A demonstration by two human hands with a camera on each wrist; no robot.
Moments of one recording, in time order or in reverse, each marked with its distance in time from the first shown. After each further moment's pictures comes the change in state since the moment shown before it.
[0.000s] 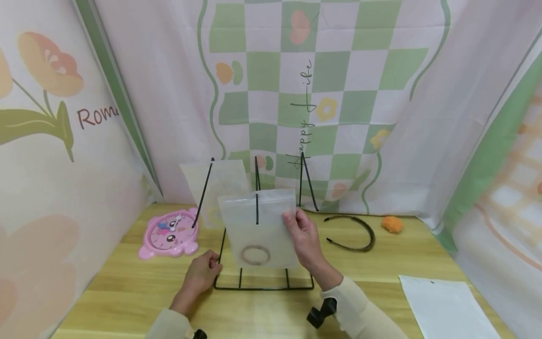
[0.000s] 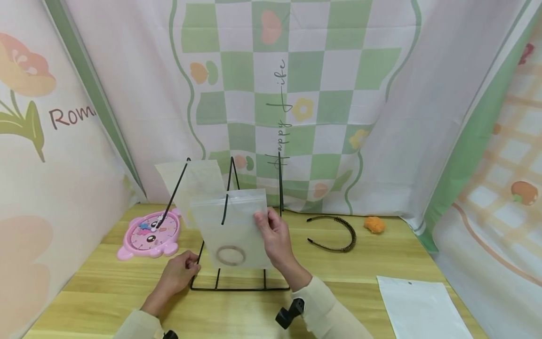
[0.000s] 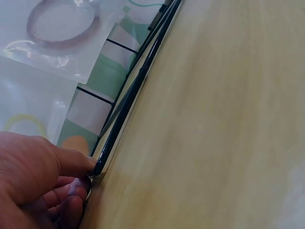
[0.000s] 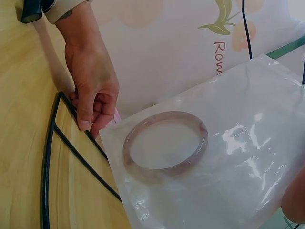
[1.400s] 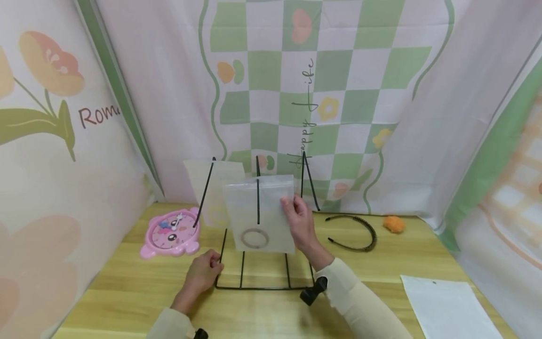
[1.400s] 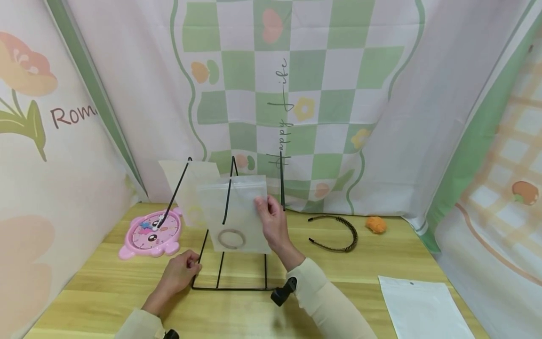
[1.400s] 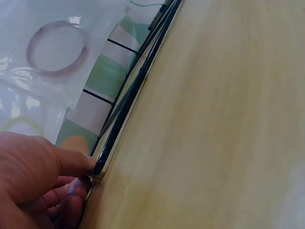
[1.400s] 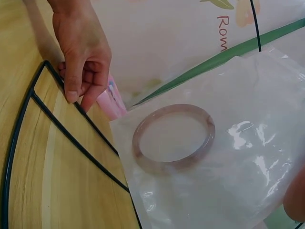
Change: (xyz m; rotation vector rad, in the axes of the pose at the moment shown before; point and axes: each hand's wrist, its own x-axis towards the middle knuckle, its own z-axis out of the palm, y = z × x) left_hand -0.001 -0.001 0.000 -0.009 0.010 0.007; right_hand 0.039 0.018 0.003 -0.001 0.047 0.035
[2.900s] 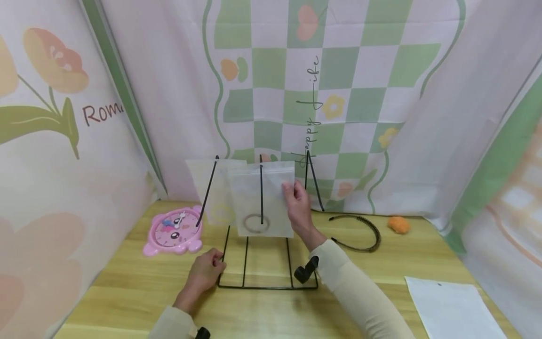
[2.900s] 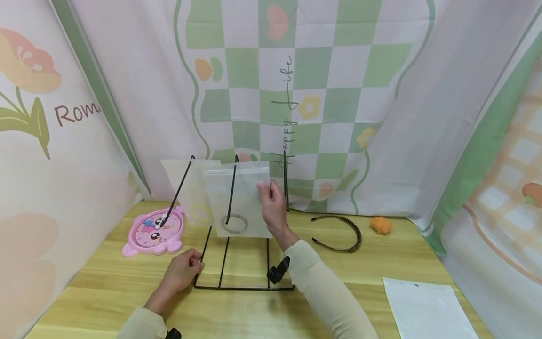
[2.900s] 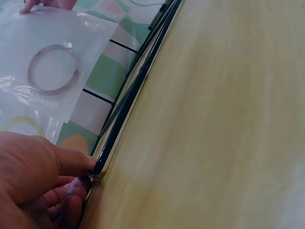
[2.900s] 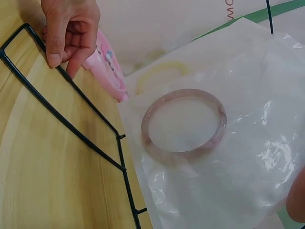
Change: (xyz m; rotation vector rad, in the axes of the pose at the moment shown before) left_hand 0.002 0.000 -0.001 -0.014 -0.028 -0.034; right_hand 0.039 0.003 0.011 0.003 0.039 0.027
